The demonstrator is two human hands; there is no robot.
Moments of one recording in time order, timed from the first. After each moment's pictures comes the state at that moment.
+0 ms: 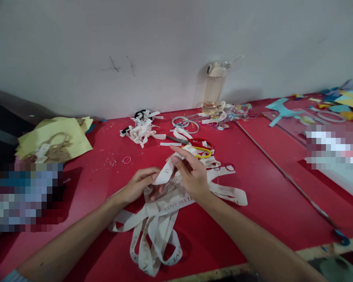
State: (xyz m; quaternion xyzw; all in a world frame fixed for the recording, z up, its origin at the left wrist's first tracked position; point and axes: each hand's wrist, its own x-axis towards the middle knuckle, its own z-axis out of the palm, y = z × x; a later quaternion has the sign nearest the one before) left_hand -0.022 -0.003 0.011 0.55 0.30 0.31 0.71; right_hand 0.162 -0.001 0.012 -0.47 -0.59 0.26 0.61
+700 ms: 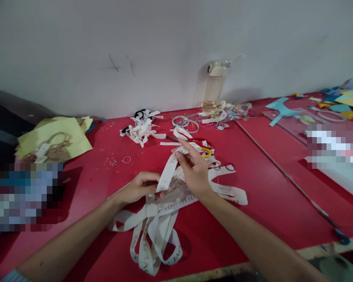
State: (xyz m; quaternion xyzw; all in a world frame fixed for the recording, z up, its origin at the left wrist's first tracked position) left_hand -0.029 0.000 0.010 0.62 0.24 0.26 0.70; right_hand 0.163 0.007 0.012 -0.47 -0.54 0.36 0.60
